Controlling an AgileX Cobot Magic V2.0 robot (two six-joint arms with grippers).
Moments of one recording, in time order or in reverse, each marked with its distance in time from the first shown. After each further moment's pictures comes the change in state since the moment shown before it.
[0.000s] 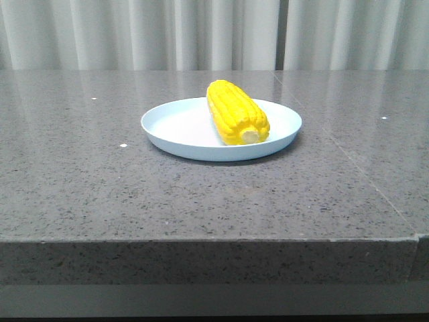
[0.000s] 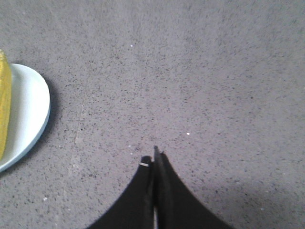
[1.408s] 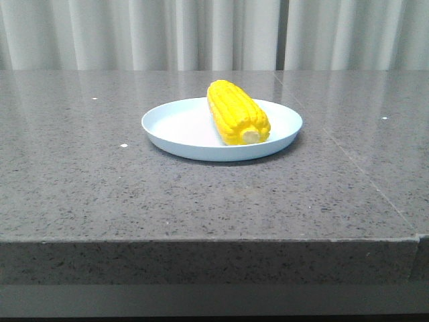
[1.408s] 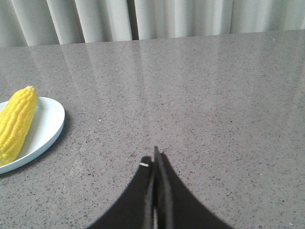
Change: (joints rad) left arm 0.000 0.000 0.000 0.000 0.000 0.000; right arm 0.000 -0.561 0.330 -0.043 -0.107 0.000
